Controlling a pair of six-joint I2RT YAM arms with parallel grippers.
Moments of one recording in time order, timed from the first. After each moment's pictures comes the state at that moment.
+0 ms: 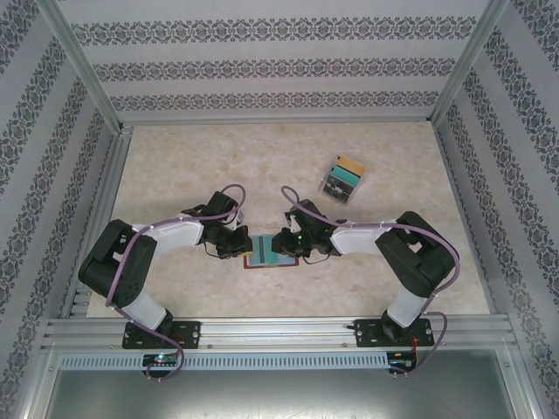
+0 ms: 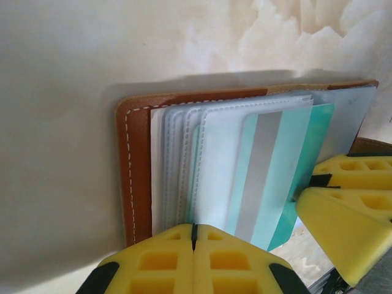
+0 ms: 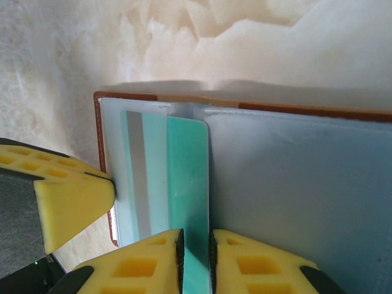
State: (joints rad) left arm -0.46 1.61 0.77 -0.36 0.50 -0.74; right arm 0.72 1.72 0.75 0.05 -0.46 0.90
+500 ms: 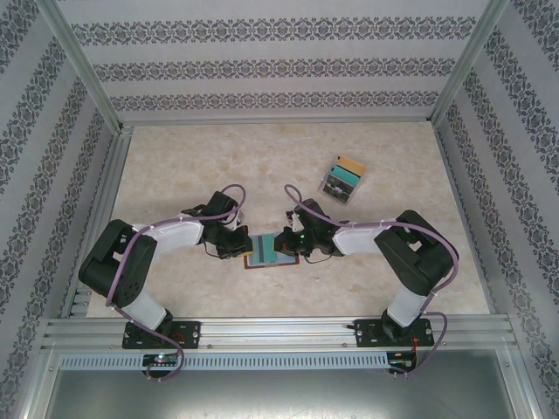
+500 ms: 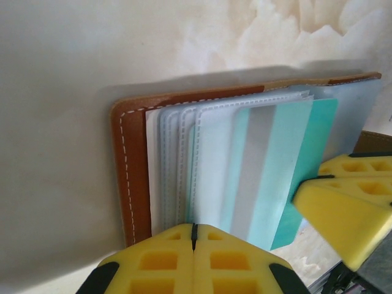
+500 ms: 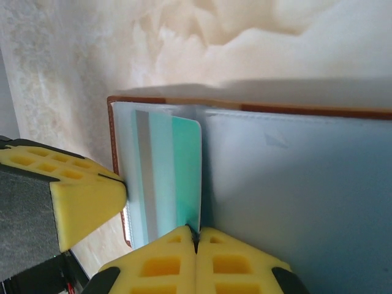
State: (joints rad) left arm -0.46 1.61 0.77 -0.36 0.50 -0.73; right arm 0.67 1.71 0.71 0.12 -0.51 0.91
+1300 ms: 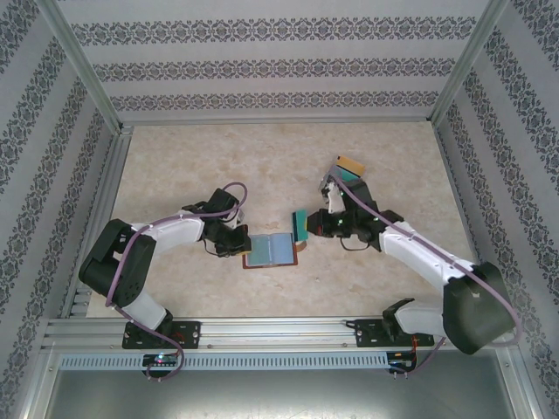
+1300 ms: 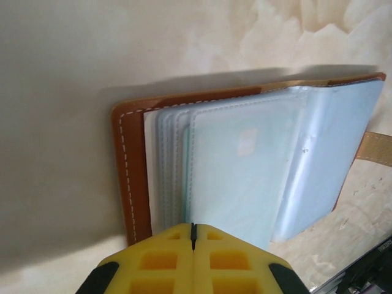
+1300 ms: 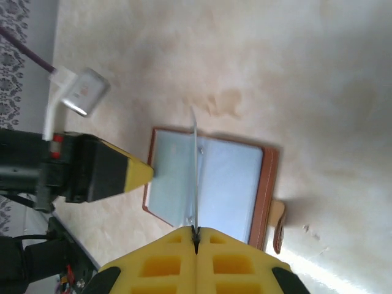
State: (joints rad) left arm -0.46 1.61 0.83 -0.46 0.47 -0.68; right arm 0.43 1.25 0.80 -0.37 -0.50 0.54
